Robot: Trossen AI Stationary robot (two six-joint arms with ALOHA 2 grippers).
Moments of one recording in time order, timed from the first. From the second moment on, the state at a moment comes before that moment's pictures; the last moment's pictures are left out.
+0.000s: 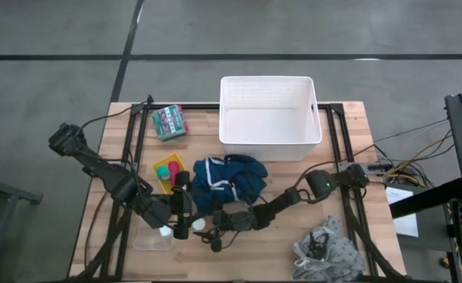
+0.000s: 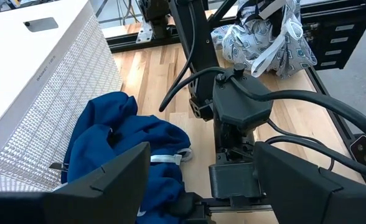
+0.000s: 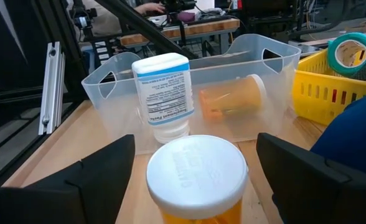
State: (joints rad) left arm -0.62 1.34 1.14 -0.48 -0.61 -0.24; right arm 0.37 2.49 1.43 0.97 0.37 0.23
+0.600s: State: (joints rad) left arm -0.62 1.34 1.14 -0.48 -0.61 -0.24; right arm 0.37 2.49 1.43 0.97 0.40 0.16
